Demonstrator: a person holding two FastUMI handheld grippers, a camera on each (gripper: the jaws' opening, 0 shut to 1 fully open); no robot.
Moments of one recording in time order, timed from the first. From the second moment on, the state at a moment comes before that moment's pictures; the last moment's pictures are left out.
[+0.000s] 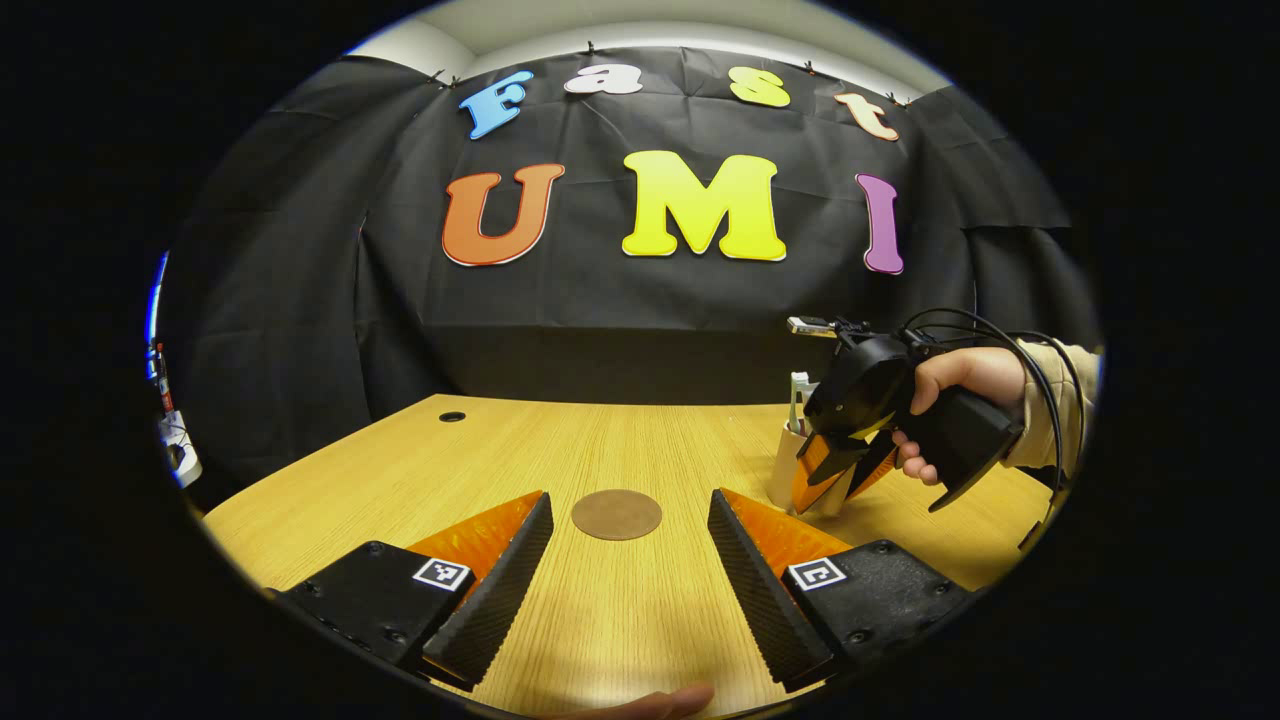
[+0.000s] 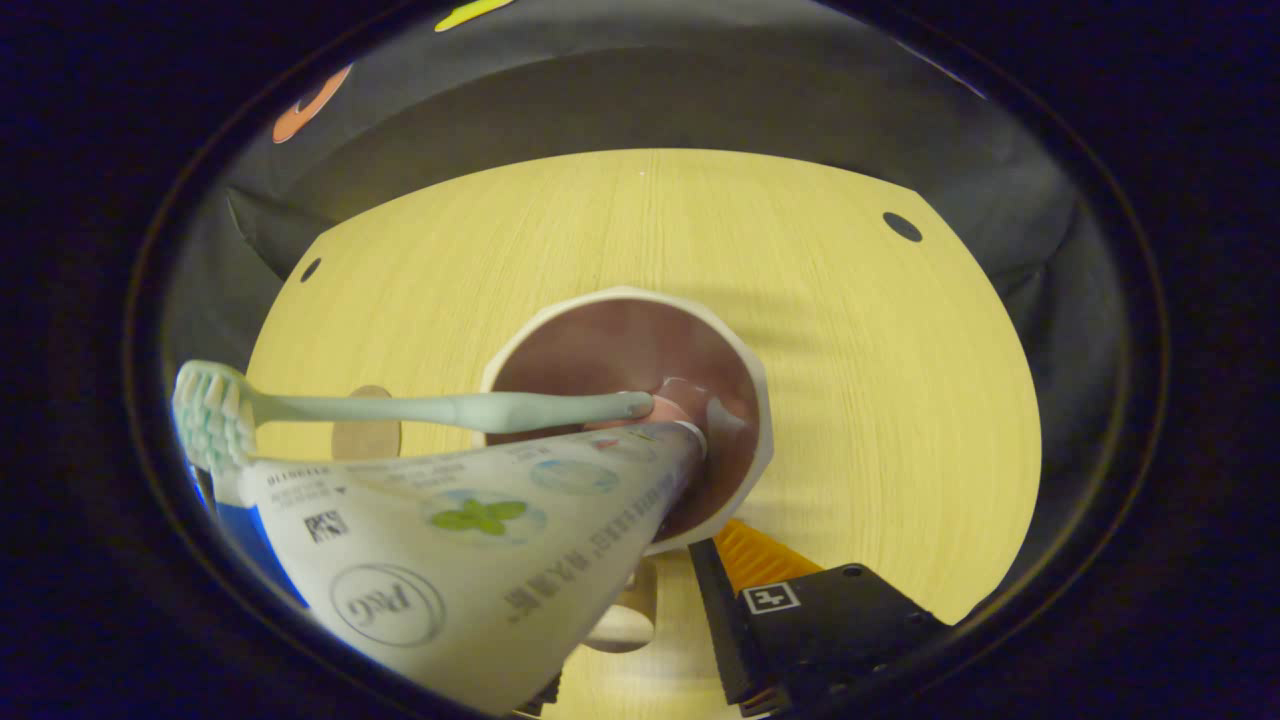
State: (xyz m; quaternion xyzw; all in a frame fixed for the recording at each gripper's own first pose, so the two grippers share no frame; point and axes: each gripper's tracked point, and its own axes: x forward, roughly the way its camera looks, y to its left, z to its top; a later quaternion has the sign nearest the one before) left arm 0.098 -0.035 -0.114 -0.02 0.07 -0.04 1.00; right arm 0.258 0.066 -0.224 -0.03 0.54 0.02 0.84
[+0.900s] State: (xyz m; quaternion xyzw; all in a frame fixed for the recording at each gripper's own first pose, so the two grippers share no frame) left arm 0.074 -0.027 -0.120 -0.03 0.07 -0.06 1.00; right arm 0.257 0.083 -0.193 -0.05 0.50 0.03 0.86
